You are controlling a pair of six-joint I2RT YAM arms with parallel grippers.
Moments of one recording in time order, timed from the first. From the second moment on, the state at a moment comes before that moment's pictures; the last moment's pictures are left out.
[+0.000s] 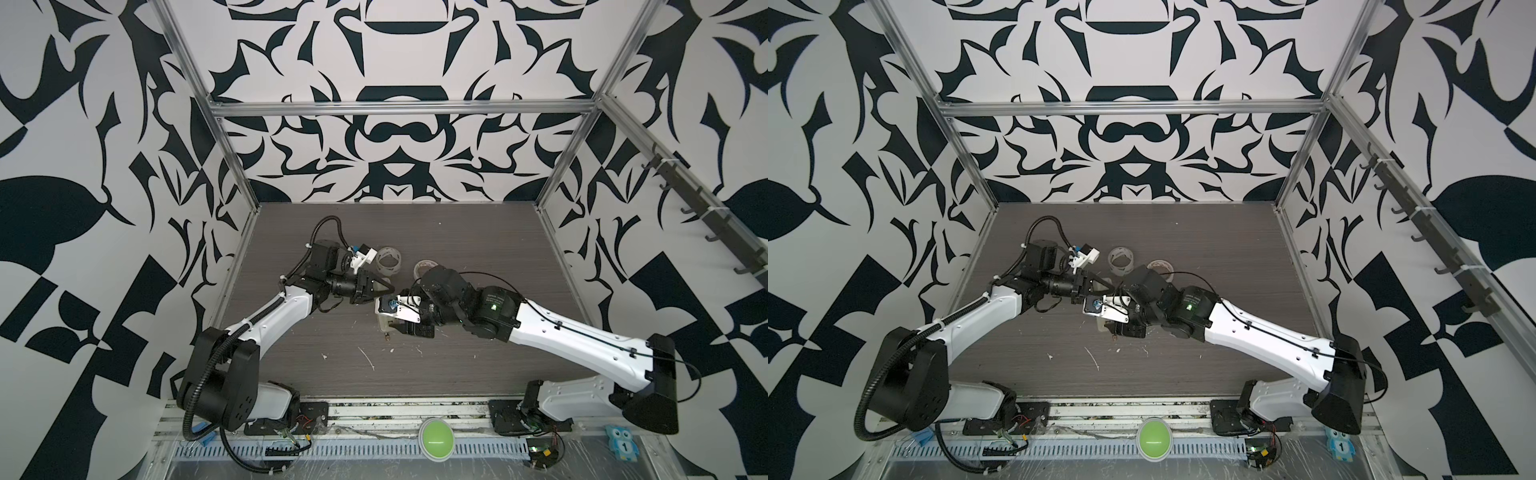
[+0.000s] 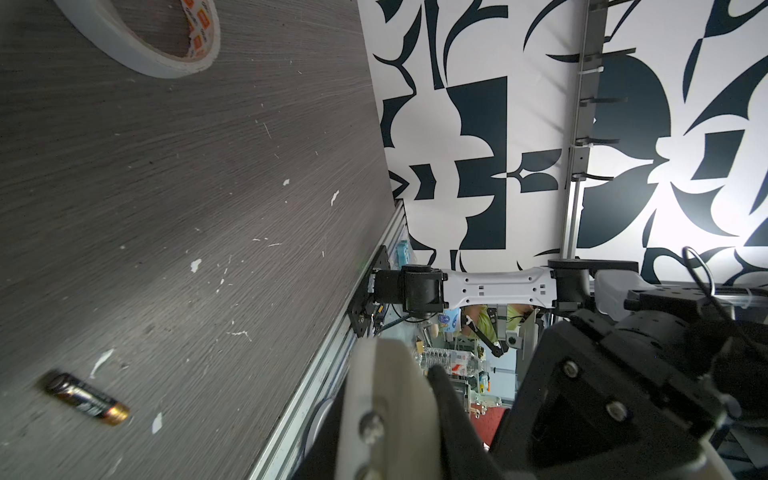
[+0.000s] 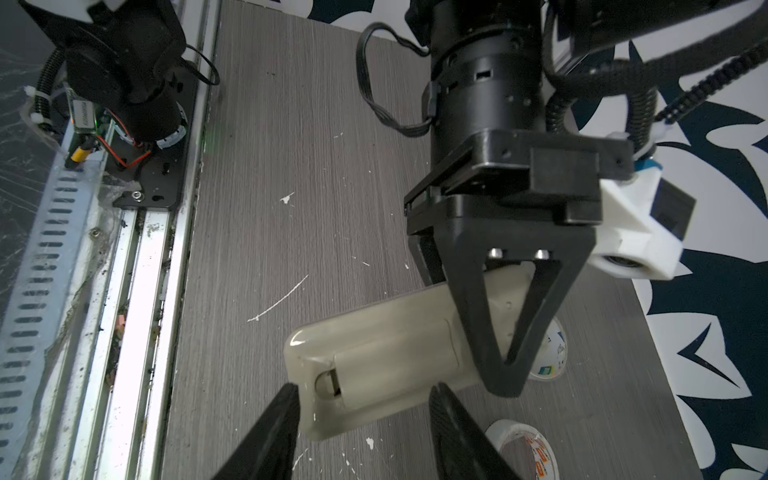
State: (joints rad) left arm -0.39 1.38 0.82 -0.10 1.17 -0.74; right arm 1.04 1.30 1.16 -0.56 -0.15 -0.50
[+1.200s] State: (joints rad) left arm -0.42 1.36 0.78 0.08 1.22 -0.83; right arm 1.13 1.30 1.16 -0.54 0.06 -0.62
